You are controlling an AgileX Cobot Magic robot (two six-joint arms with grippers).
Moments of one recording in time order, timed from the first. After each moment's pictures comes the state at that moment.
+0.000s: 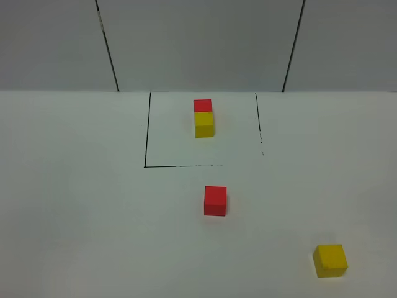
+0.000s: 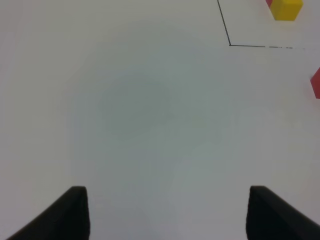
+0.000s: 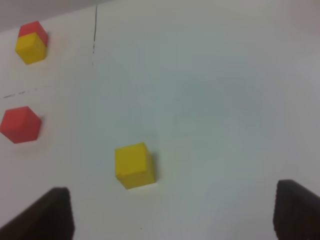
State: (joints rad) left arm 0.05 -0.01 -0.50 -0.11 1.08 0.03; right arm -0.01 -0.01 -0.49 0.09 1.05 0.06
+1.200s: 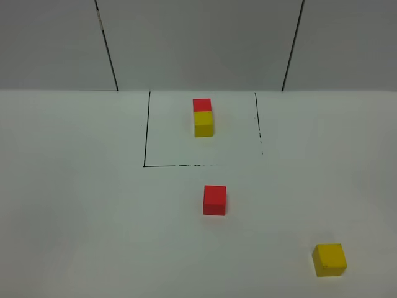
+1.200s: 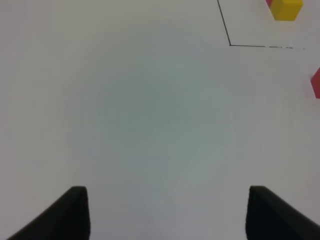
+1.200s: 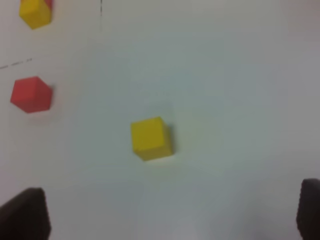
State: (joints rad) left arm 0.05 -0.01 -0.50 -0.11 1.08 0.03; right arm -0.01 0.35 -0.61 0.19 1.06 0.03
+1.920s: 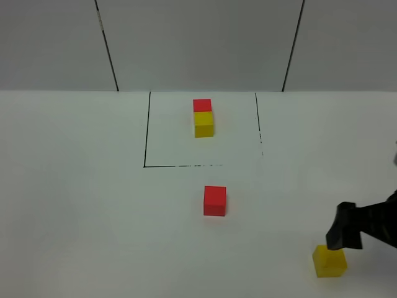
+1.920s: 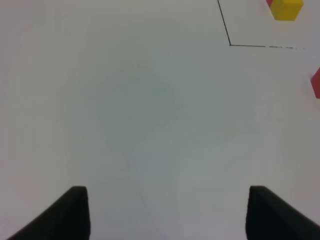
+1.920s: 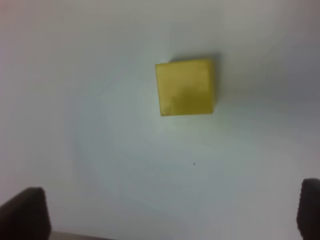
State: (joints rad) left arm 0.05 -0.01 -0.50 -0.11 1.08 0.03; right arm 0.21 1.28 -0.81 0.22 0.91 -0.01
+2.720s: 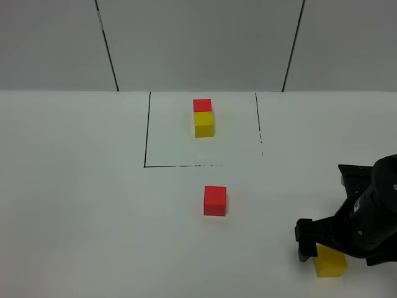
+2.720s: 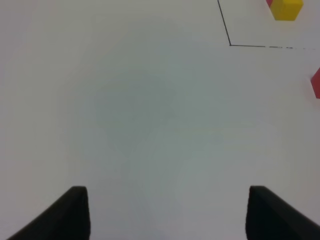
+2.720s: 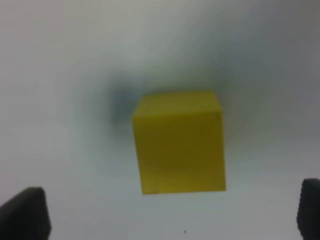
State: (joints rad) left arm 0.05 -0.01 -0.50 -0.11 1.08 0.03; right arm 0.33 1.61 -0.81 0.08 0.70 0.20
